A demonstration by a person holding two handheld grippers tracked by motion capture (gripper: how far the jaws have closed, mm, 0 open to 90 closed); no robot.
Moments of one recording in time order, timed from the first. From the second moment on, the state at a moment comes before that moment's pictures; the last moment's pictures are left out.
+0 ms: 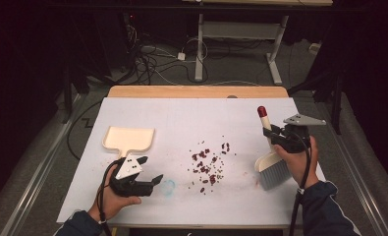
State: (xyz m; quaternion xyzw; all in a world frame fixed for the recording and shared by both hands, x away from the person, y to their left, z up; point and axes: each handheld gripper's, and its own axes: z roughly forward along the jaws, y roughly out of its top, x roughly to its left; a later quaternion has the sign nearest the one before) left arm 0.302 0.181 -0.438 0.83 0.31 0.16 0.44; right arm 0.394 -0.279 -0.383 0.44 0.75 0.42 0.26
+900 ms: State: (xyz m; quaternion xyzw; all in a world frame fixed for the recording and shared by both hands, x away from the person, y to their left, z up) left arm 0.321 0.004 -0.417 0.83 0.19 0.10 0.51; right arm 0.313 -0.190 -0.346 0.33 0.72 0.53 0.31
